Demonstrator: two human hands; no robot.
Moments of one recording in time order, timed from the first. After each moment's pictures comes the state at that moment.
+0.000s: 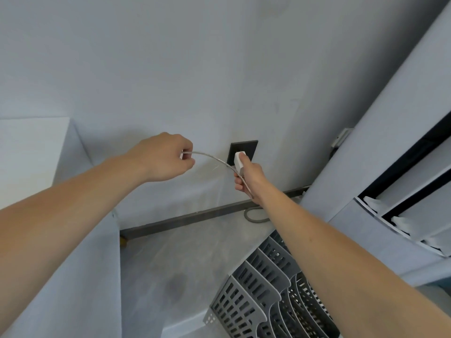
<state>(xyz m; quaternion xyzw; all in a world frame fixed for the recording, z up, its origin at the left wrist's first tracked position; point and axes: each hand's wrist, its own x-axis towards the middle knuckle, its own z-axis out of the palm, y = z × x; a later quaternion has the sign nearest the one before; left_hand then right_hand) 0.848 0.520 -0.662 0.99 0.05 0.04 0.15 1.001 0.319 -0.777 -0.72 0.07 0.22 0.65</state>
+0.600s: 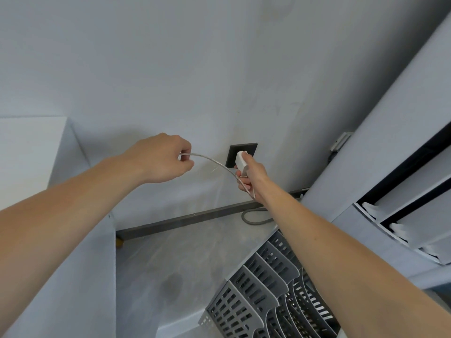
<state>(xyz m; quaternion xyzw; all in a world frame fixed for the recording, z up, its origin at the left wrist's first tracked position) 0.847 0.521 -0.659 0.99 0.06 0.03 0.15 1.009 0.311 -0.763 -0.69 0.10 0.26 0.66</state>
